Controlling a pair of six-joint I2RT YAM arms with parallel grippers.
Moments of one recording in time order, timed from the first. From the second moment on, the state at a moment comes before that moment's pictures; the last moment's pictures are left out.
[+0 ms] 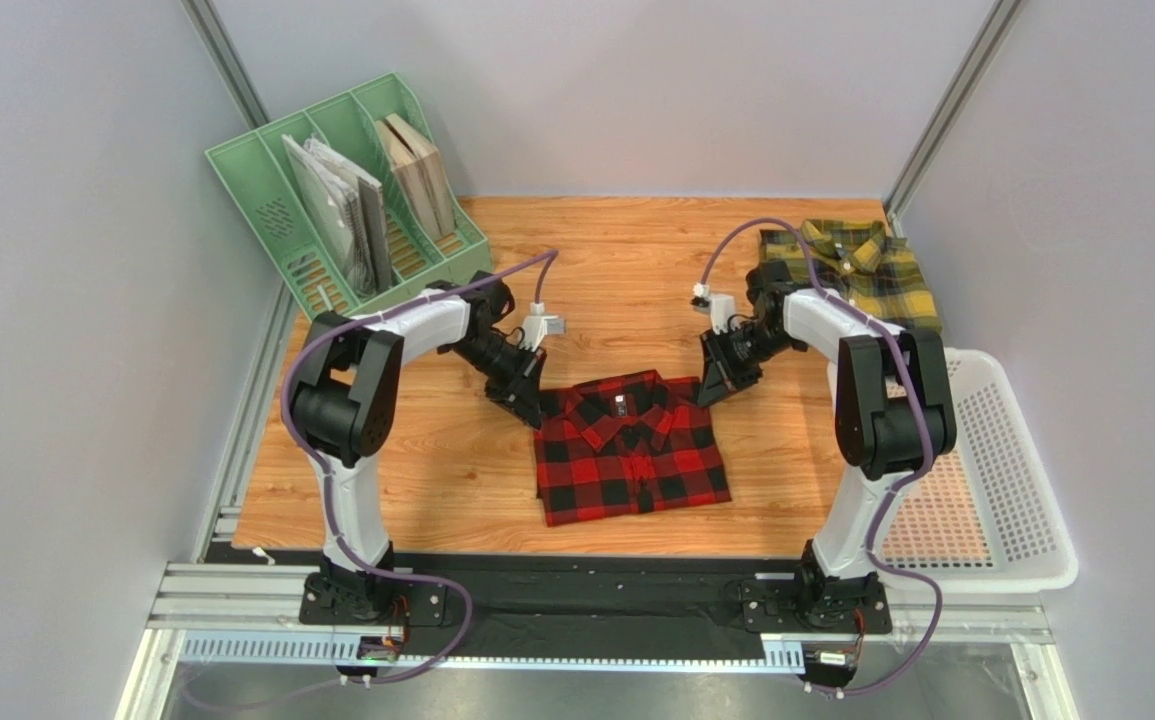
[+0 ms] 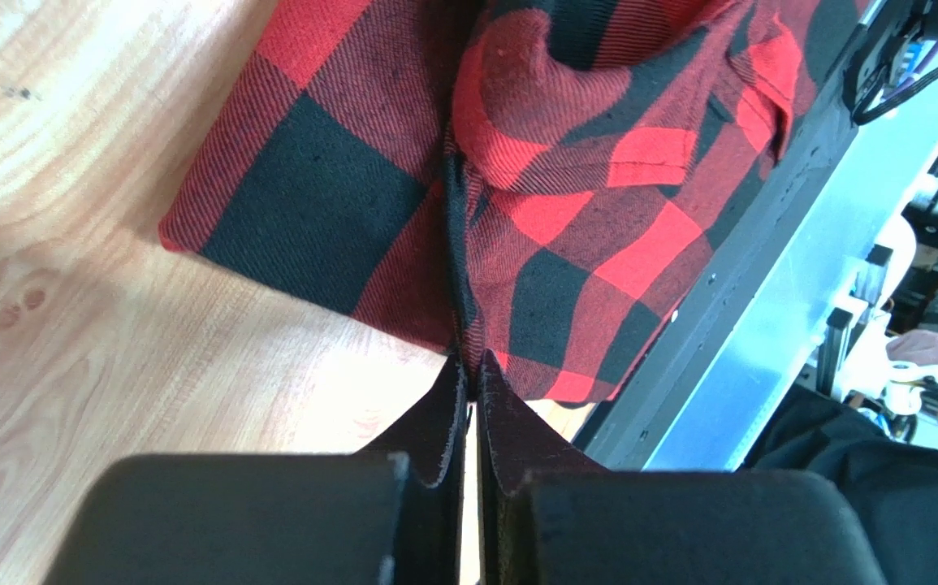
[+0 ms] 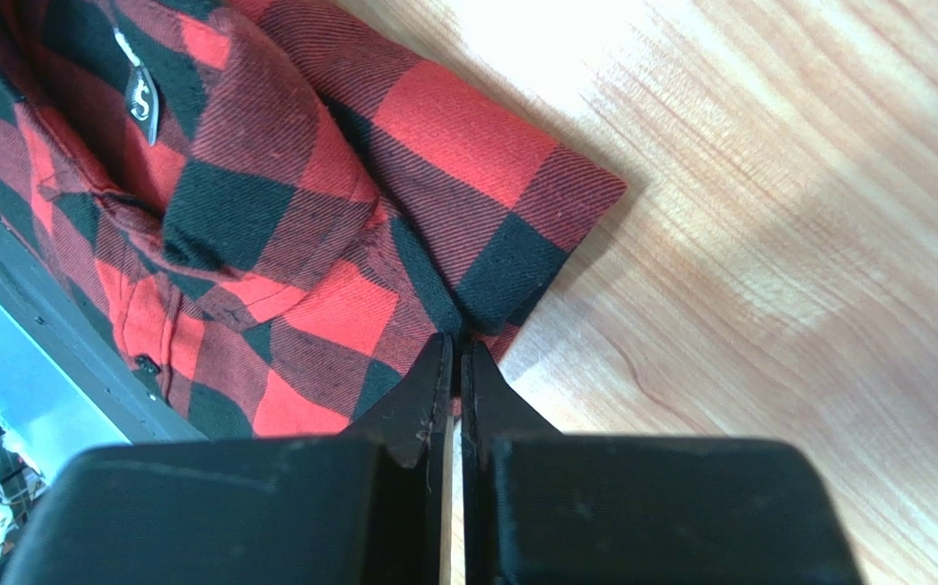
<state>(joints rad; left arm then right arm) -0.37 1.96 1.29 -0.85 0.78 0.25 0.13 1.87 1.23 -0.80 -0.60 -0.33</state>
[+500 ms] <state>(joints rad) -0.35 2.05 1.51 -0.84 0.59 0.25 0.08 1.93 1.28 -0.74 -0.60 -0.29</state>
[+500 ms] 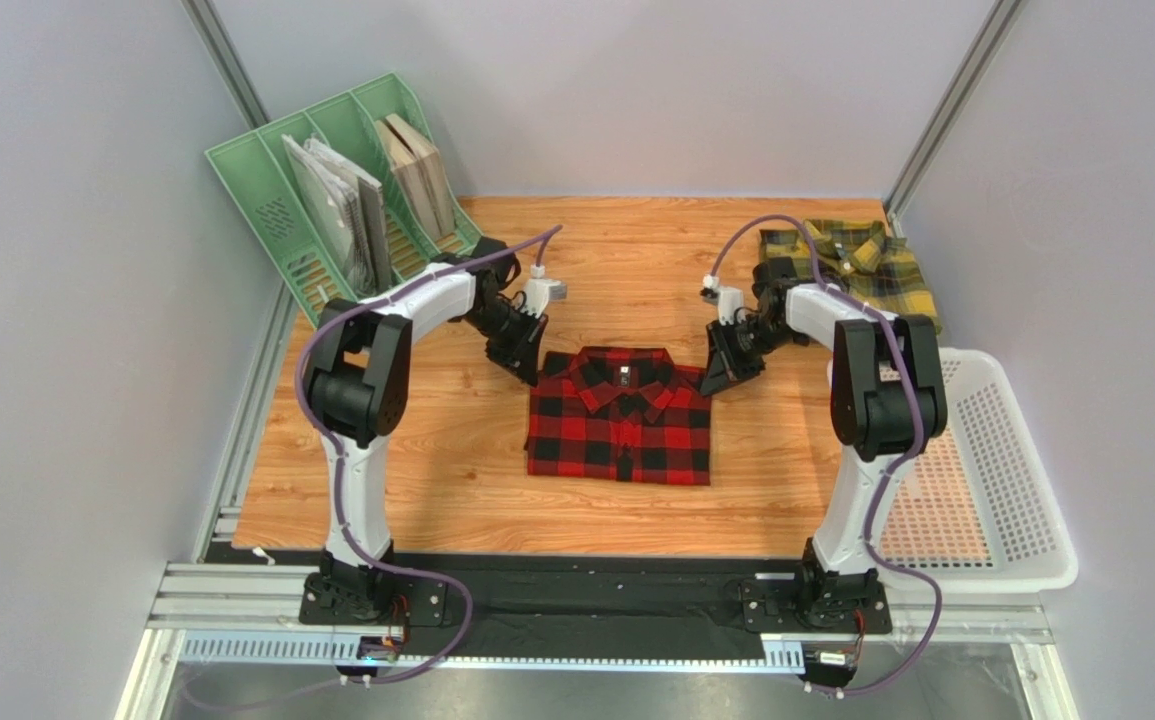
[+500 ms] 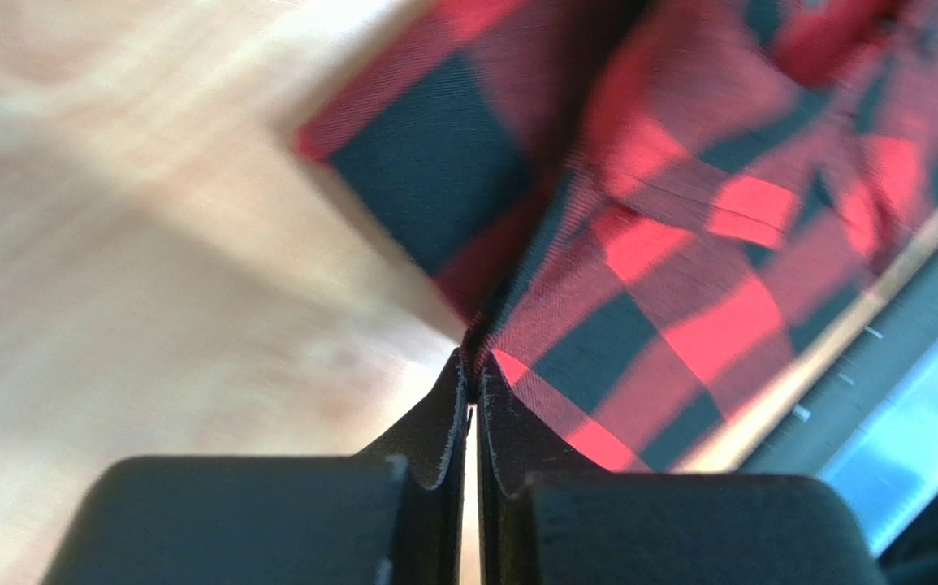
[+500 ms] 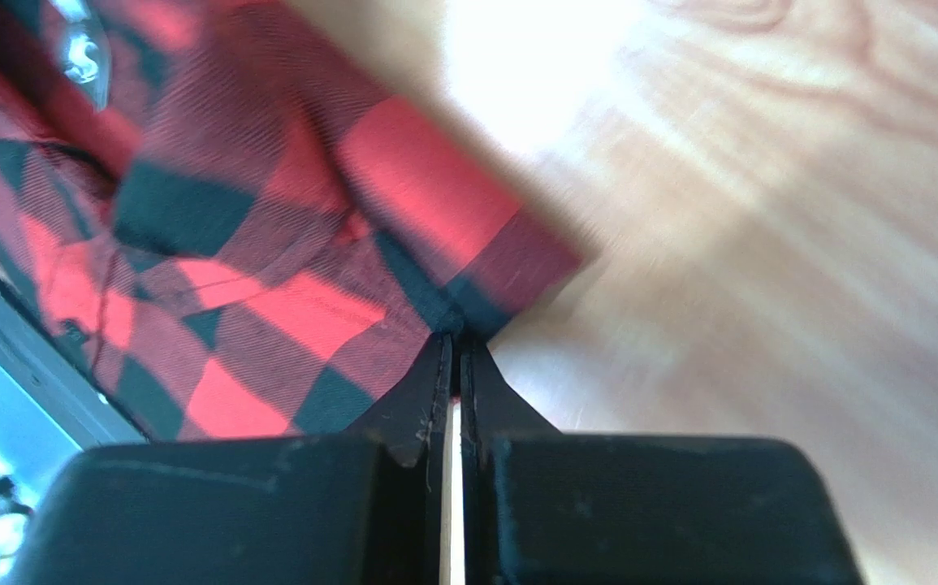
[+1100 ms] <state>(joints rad) -0.44 1.38 1.35 -0.56 0.42 0.47 0.00 1.48 1.24 -0.68 -0.66 -0.05</state>
